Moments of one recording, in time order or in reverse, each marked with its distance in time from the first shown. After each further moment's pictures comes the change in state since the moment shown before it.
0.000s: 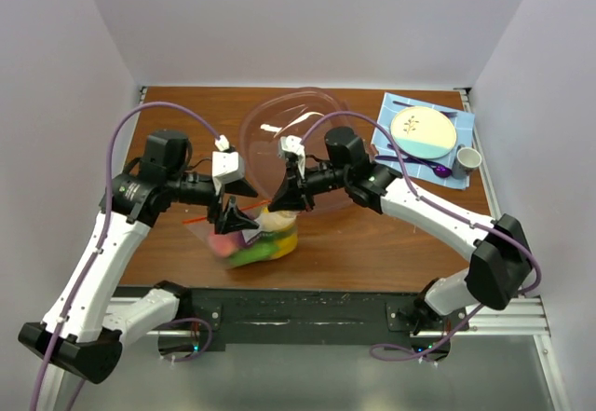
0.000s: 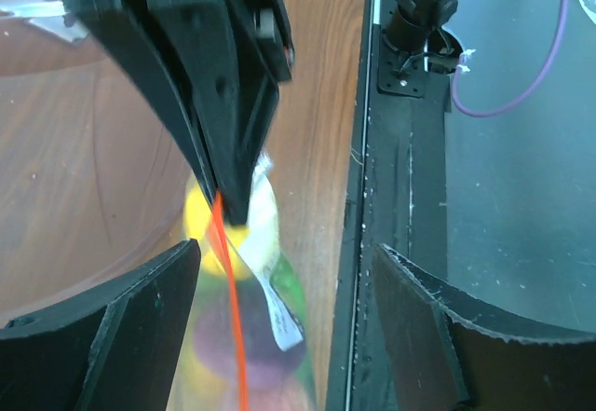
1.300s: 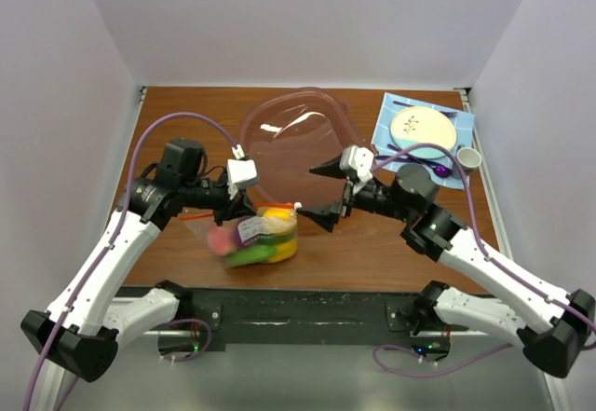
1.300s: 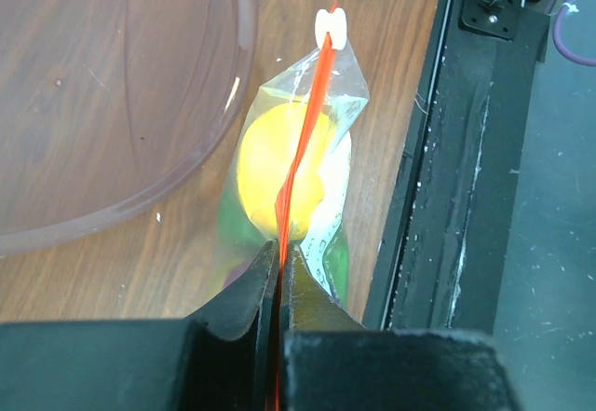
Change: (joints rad) left arm -0.077 0.007 -0.121 0.082 -0.259 -0.021; right arm 0.010 -0.490 -0.296 0.169 0.427 -0.007
